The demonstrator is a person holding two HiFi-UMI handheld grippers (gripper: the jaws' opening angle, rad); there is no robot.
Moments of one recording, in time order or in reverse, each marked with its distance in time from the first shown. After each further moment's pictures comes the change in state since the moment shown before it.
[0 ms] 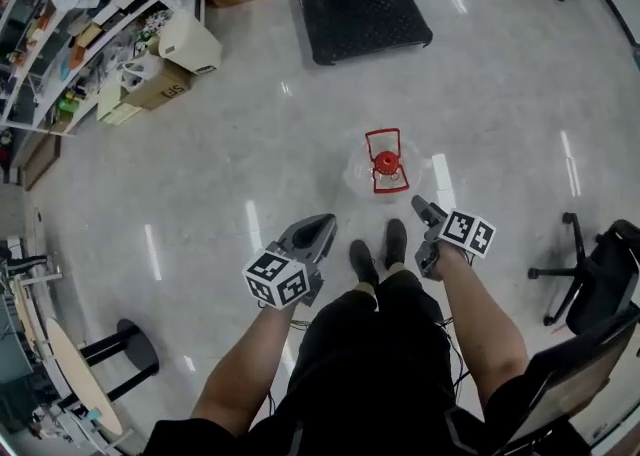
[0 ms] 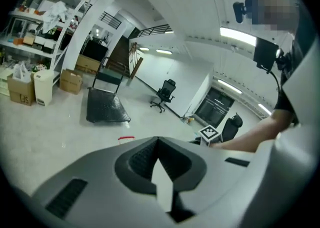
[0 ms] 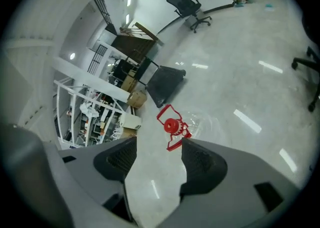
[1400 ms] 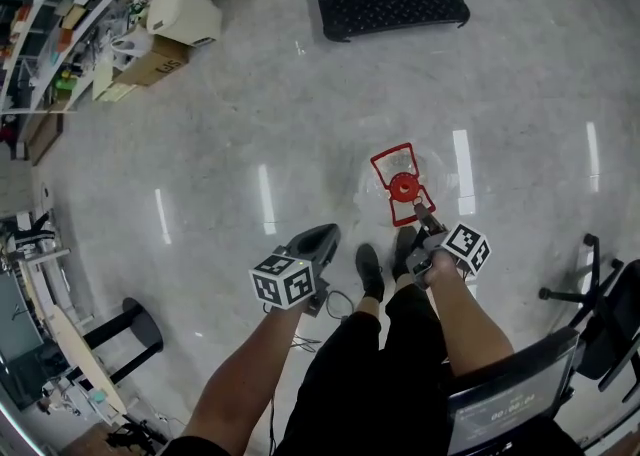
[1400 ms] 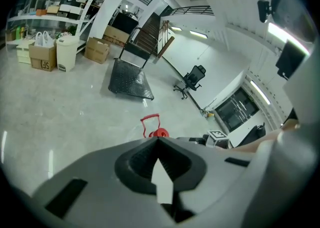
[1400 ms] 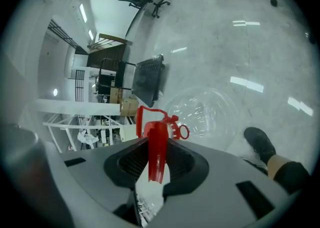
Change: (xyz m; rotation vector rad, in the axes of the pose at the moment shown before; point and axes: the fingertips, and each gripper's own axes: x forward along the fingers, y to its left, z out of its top) left arm 0.108 0.135 -0.085 -0.280 0.226 0.171; right arm 0.166 -0.075 -0.001 0.387 0.032 0.067
